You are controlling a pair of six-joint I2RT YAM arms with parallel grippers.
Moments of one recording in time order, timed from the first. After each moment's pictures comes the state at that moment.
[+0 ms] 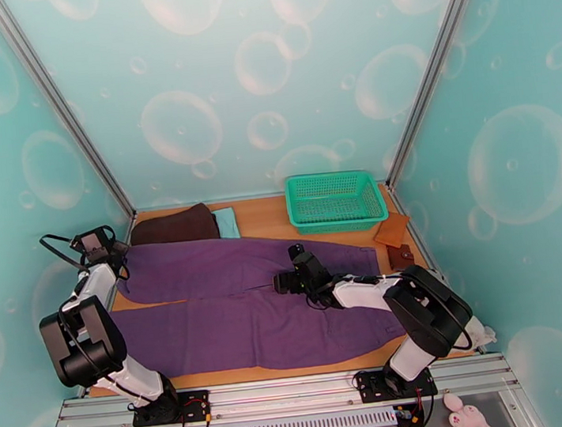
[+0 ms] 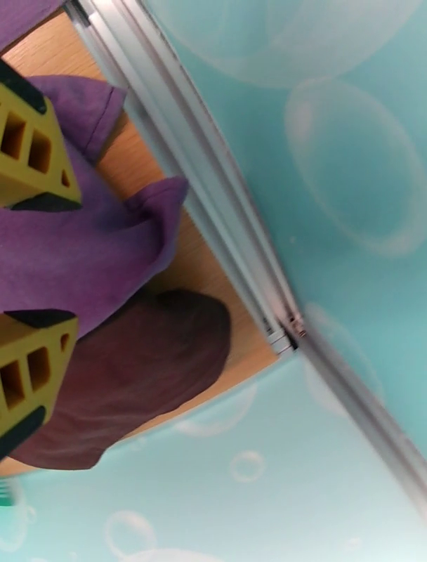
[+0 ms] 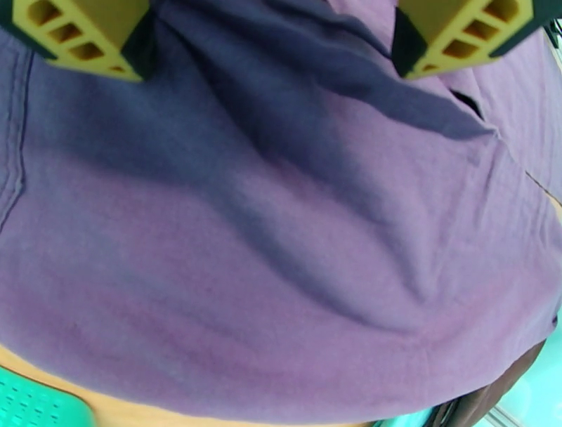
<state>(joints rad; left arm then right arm) 0.39 1.69 1.19 -0.16 -0.14 -0.68 0.63 1.64 0.71 0.16 0.02 0.48</state>
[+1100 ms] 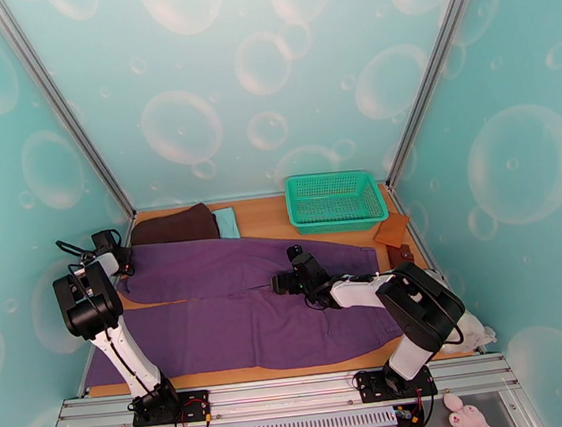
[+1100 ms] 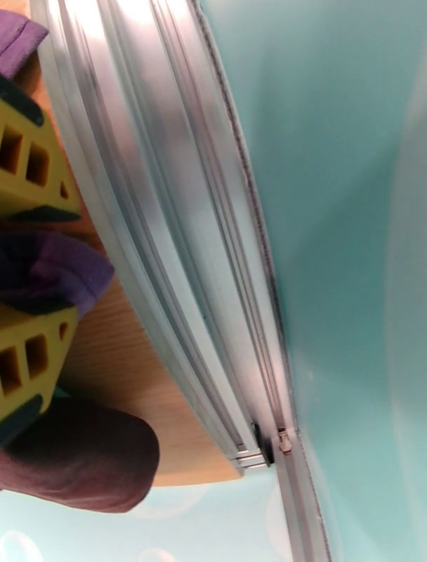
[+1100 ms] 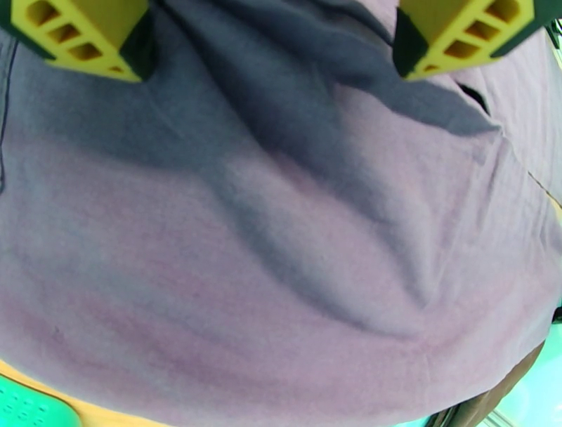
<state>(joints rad) 0.43 2.10 1.40 -0.15 -0.09 -0.90 0.63 1.68 0.71 0.20 0.00 0.48</state>
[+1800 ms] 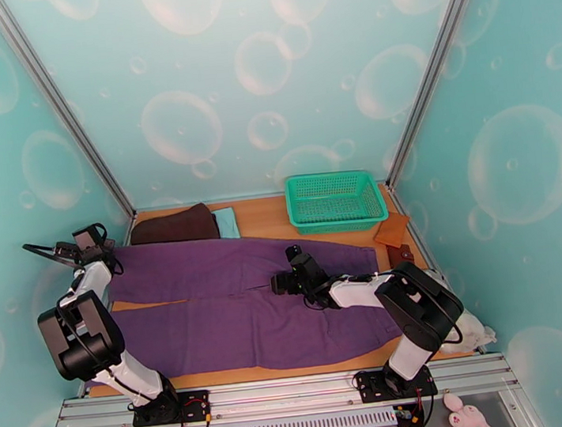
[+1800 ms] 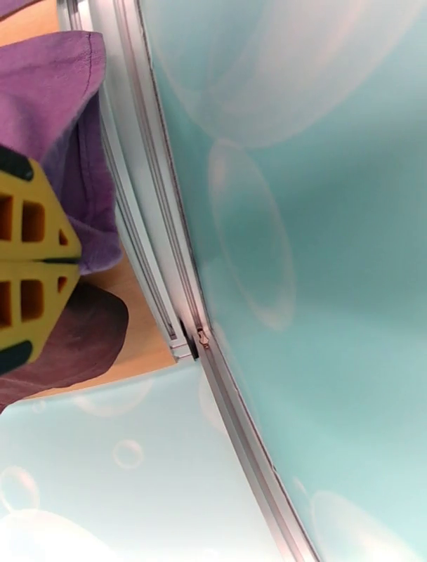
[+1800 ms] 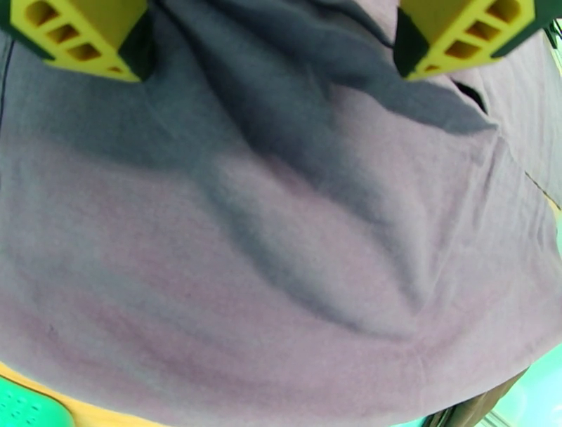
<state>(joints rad) 0.41 1.69 1.19 -0.07 -0.28 -0.85 0.62 1.68 0.71 0.22 -0.02 0.51</state>
